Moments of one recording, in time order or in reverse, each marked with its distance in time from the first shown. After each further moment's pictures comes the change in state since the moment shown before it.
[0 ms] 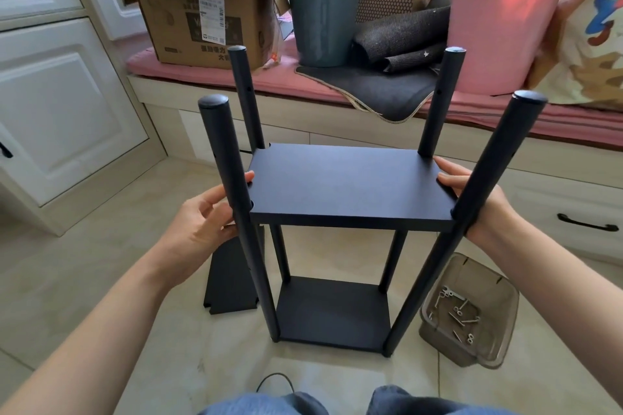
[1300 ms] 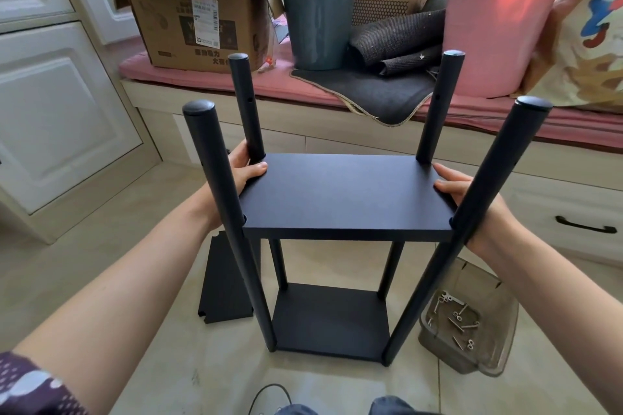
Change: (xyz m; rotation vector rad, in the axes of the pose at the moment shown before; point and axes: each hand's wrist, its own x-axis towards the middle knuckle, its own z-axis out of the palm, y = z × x) left_hand 0.093 0.020 0.022 0.096 0.108 -0.126; right_hand 0.001 0.001 0.000 0.007 -0.027 0.015
